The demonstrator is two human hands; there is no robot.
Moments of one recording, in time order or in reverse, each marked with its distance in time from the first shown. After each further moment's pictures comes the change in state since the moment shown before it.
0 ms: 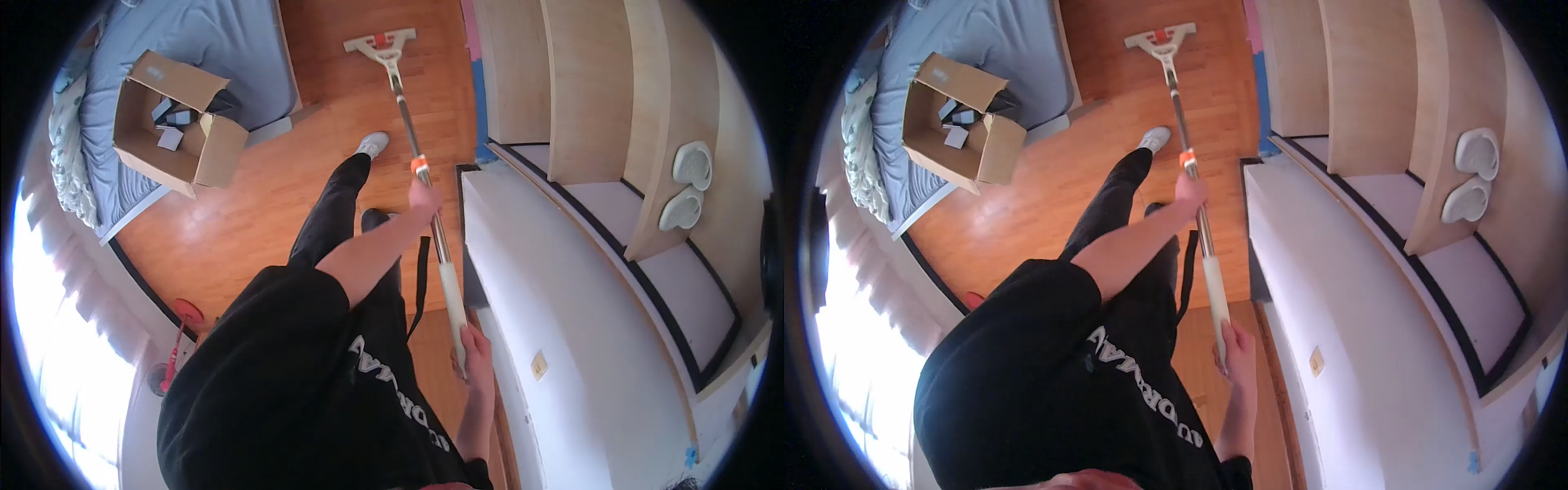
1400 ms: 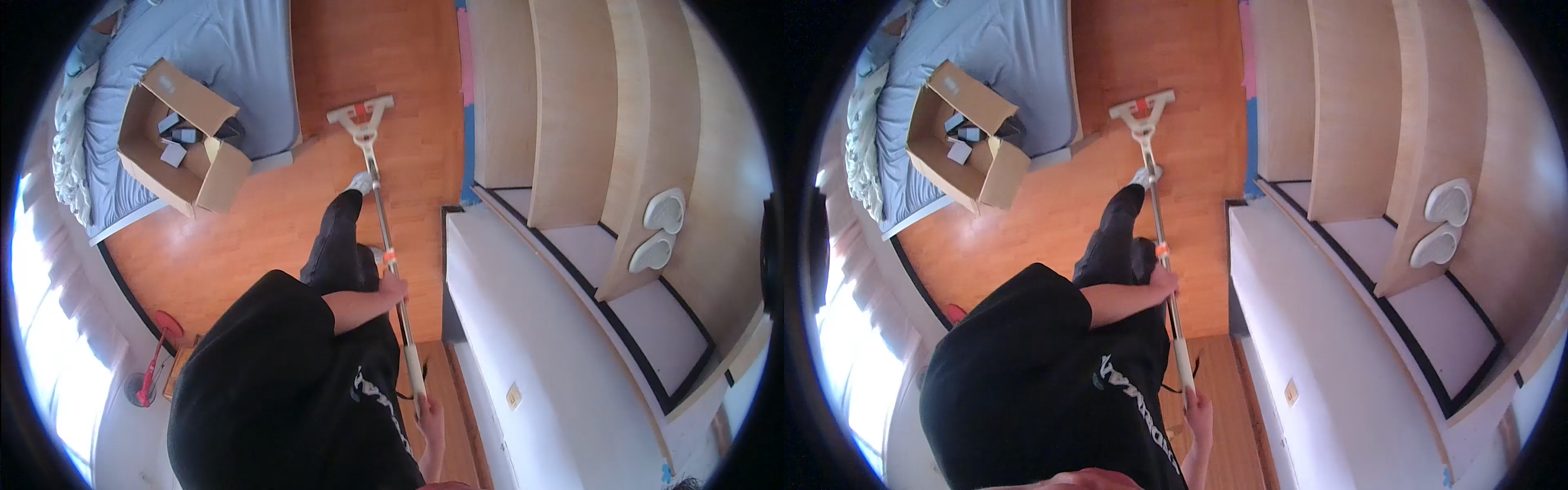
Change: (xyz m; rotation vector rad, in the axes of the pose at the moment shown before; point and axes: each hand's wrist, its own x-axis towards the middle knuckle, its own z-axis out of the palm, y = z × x) left_hand -0.028 -0.105 -0.032 0.199 0.040 -0.148; right_hand -0.020 0.125 -0.014 -0.098 0.130 0.002
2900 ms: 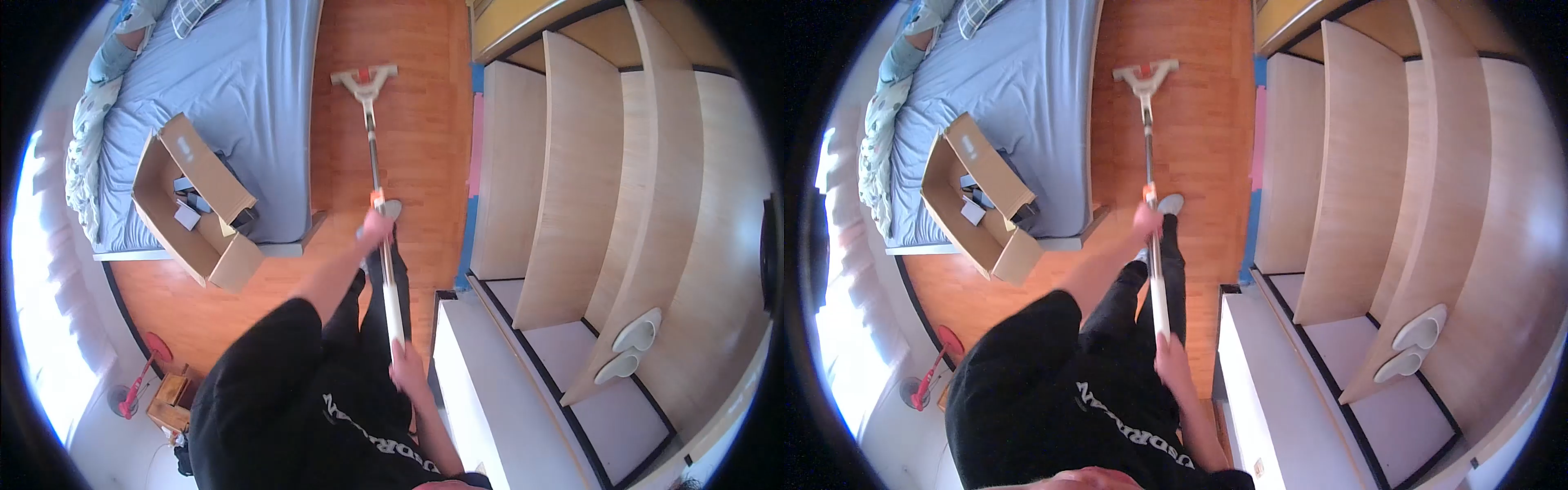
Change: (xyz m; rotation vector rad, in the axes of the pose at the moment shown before) left_hand 0.164 0.386 -0.156 -0.072 0.070 0.353; right_hand 0.144 -0.345 0.167 -0.443 -0.207 -0.372
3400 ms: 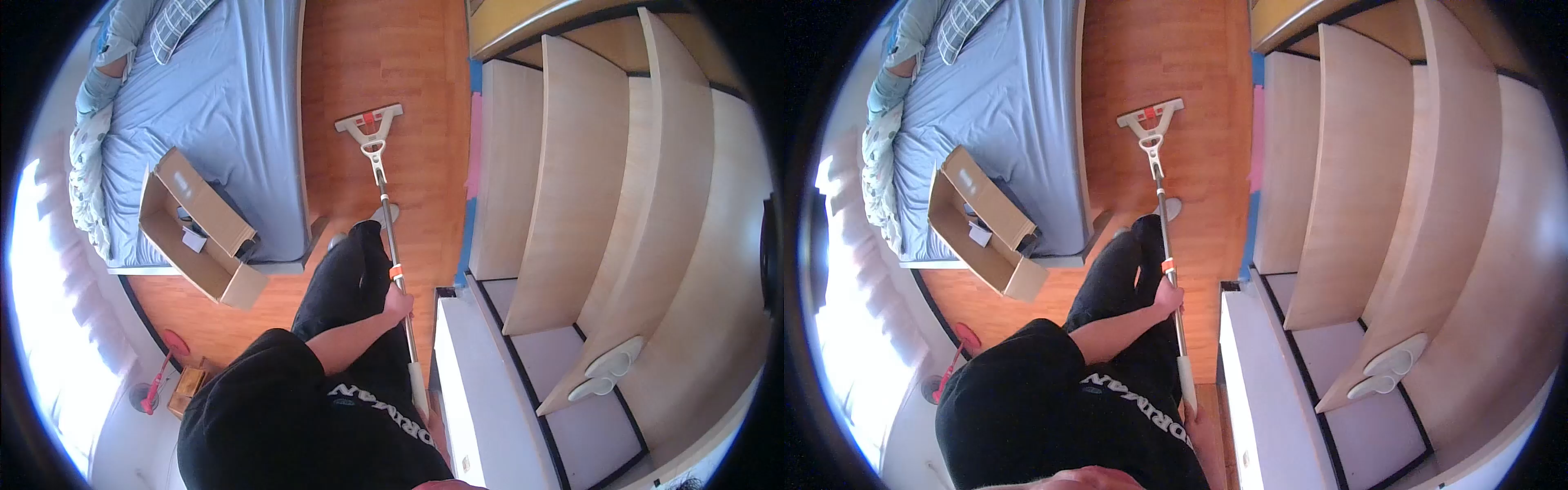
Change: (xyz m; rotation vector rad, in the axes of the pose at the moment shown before) left_hand -0.119 0.016 0.074 -0.077 -0.130 -0.245; right_hand -0.121 -0.054 -0.114 -0.269 -0.034 0.251
